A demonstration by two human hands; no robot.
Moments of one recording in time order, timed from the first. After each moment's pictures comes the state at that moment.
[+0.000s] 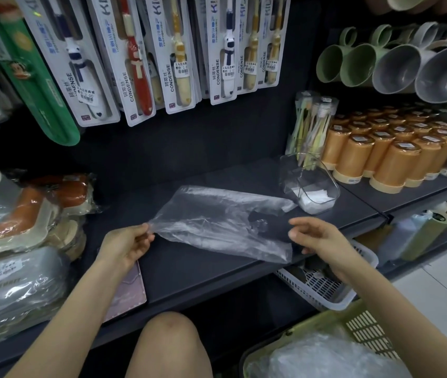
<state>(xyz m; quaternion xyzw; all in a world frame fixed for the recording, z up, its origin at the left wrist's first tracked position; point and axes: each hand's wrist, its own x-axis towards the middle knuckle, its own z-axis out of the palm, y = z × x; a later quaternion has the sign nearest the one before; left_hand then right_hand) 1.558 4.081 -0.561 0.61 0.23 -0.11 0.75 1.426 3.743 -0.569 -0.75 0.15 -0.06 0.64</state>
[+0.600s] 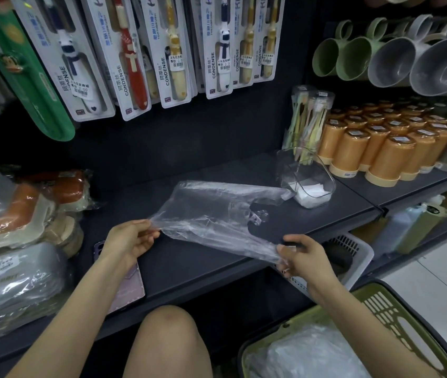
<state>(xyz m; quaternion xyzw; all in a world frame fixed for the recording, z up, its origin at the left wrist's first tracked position) 1.549 4.073 -0.558 0.64 0.19 -0.11 0.73 1.407 3.791 -0.590 -0.67 0.28 -0.08 0.68</state>
